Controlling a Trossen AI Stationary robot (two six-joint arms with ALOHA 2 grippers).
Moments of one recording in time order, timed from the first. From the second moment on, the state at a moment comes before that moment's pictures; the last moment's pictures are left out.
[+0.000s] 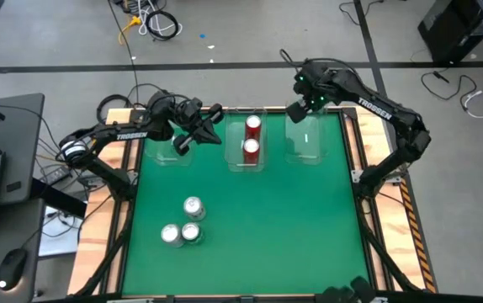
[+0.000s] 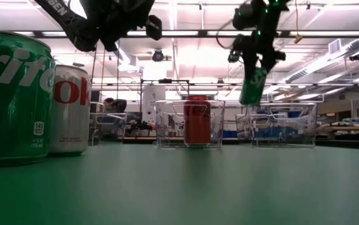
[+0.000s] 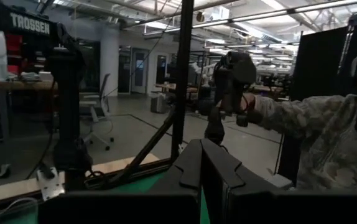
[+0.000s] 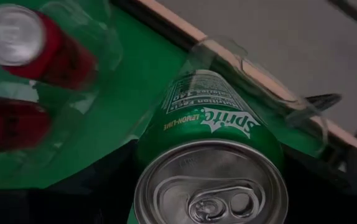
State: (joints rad) left arm 0.60 1.49 0.86 1.18 1.23 -0.55; right arm -0.74 1.55 1.52 -1.15 0.13 0.22
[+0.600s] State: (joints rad) left arm 0.50 1.50 0.86 0.94 1.14 -0.35; right arm -0.89 1.55 1.22 -0.86 0.02 0.13
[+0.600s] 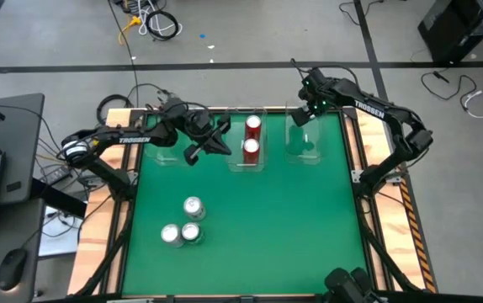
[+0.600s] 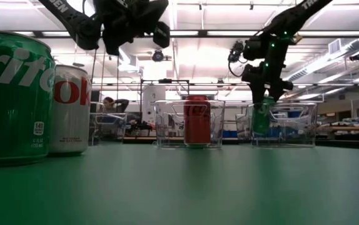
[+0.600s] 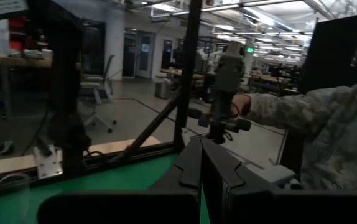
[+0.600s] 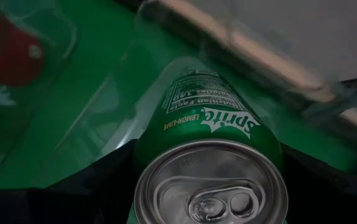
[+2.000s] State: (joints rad) left arm 0.23 1.10 1.02 -0.55 0.26 0.34; right arm -0.76 1.70 1.59 -1.11 0.02 0.02
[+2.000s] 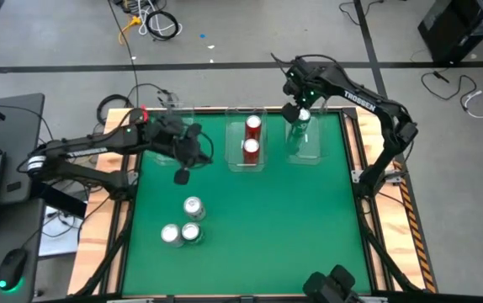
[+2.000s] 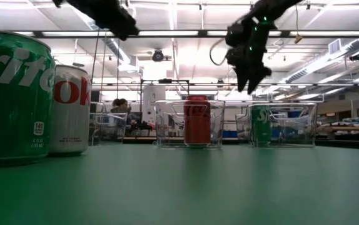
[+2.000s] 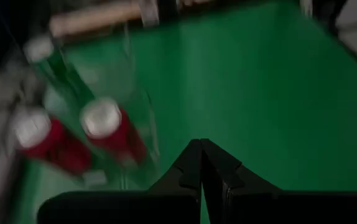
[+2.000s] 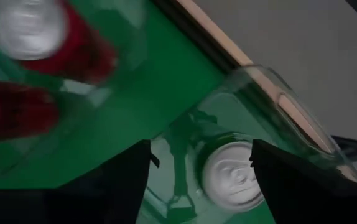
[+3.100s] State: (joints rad) left arm -0.26 1.48 1.25 -1.19 0.01 -0.50; right arm 0.02 1.62 1.69 -1.21 0.24 0.23
